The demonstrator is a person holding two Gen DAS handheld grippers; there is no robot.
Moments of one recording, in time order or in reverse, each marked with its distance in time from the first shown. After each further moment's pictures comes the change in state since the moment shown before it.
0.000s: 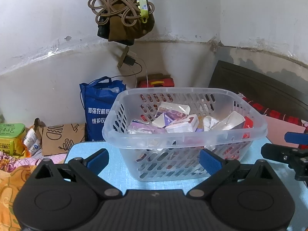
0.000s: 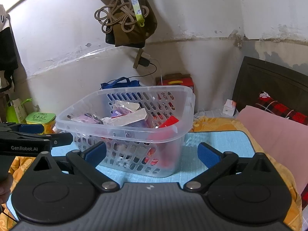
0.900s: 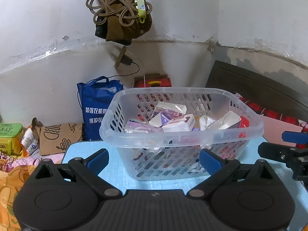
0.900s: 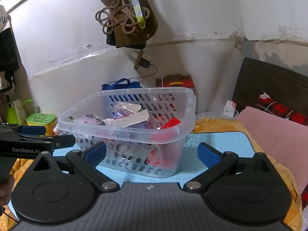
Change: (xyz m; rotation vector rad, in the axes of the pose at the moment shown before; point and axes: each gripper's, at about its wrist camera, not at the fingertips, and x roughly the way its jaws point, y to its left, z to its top) left arm -0.002 -0.004 -0.001 -0.001 0.001 -0.015; right arm -0.002 0.005 0.000 0.004 -0.007 -0.002
